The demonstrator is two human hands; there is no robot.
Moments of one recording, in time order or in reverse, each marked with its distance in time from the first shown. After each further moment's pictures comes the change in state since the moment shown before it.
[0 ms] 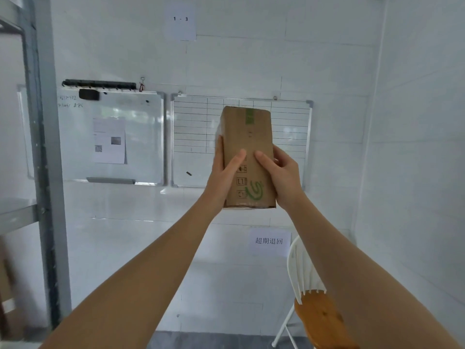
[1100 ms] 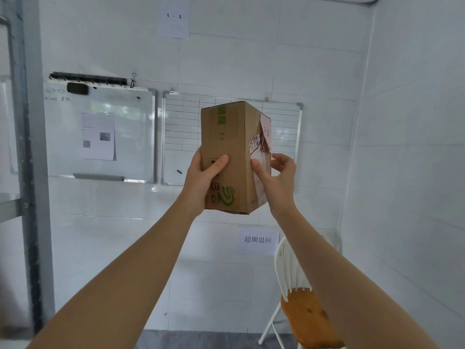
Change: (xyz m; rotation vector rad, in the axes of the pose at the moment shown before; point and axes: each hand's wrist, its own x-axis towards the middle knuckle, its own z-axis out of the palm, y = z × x) left_hand -0.013 0.003 -0.009 -0.195 0.051 -0.011; right_hand -0.024 0.000 -0.012 -0.146 0.242 -0.080
